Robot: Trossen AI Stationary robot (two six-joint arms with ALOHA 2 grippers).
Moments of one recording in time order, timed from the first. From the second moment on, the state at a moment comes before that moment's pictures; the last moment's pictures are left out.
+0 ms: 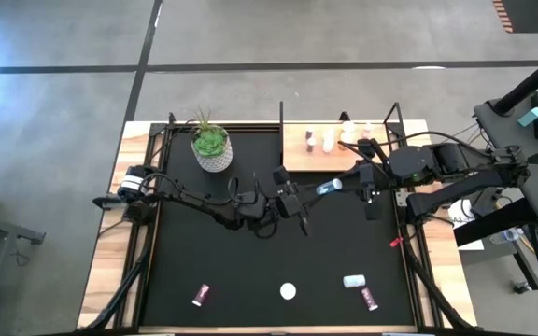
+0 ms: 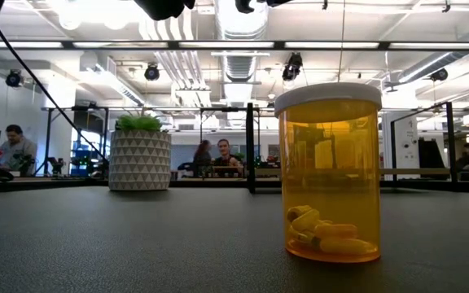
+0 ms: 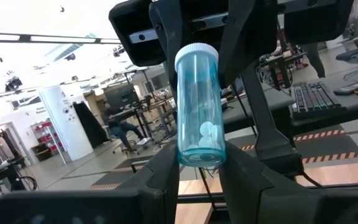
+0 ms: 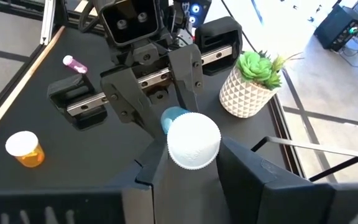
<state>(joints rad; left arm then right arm) -0.19 1.91 1.31 0.91 -0.56 0.47 0.16 1.04 1.30 -0.78 0.18 -0.14</state>
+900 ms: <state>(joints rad) -0.19 1.91 1.30 0.52 -1.43 0.48 0.02 1.13 1.30 -0.91 0.43 0.21</state>
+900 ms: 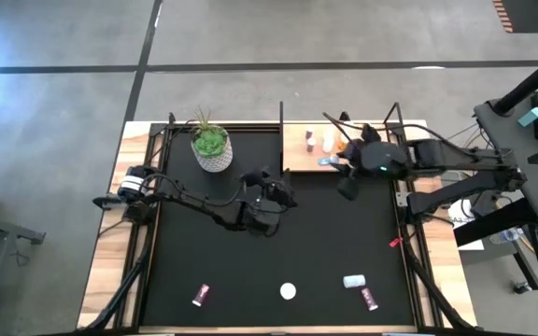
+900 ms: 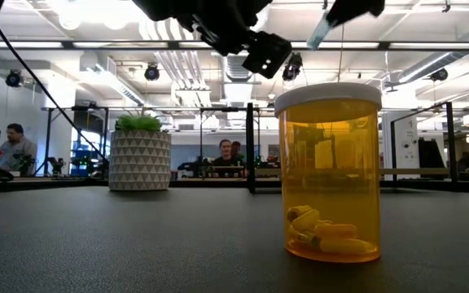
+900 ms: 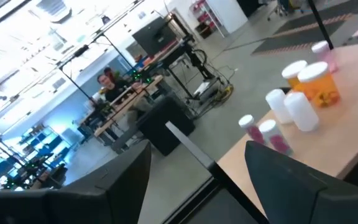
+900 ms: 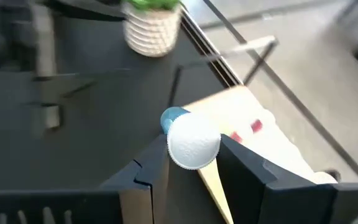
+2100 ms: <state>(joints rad) -0.21 1.91 1.17 0.24 -1.08 0.00 -0.34 1.63 1.32 -0.92 0.23 0.29</state>
